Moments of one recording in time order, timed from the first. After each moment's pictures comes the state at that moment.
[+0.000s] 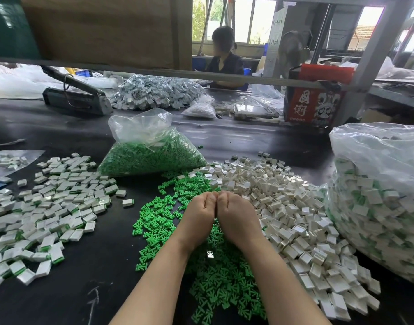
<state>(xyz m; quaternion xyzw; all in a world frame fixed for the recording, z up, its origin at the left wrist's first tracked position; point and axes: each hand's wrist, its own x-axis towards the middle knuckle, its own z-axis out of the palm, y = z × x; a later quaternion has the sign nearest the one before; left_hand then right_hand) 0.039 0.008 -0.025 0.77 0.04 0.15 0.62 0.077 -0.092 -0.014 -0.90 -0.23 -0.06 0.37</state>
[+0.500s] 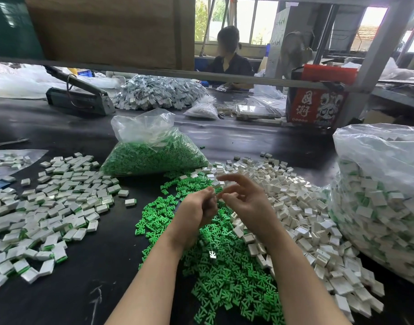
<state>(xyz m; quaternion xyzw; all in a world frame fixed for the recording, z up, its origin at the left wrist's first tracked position) 0.038 0.025 -0.022 0.62 0.01 0.05 0.79 0.083 -0.116 0.007 -0.73 -0.29 0.03 0.62</state>
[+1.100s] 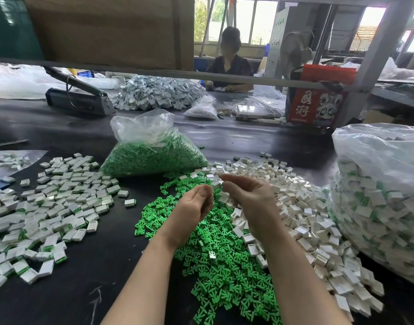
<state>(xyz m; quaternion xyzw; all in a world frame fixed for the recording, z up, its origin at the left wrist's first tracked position) 0.035 0.038 -0.026 0.66 0.01 0.08 0.75 0.085 -0.115 0.007 -0.65 -0.20 0.06 0.73</state>
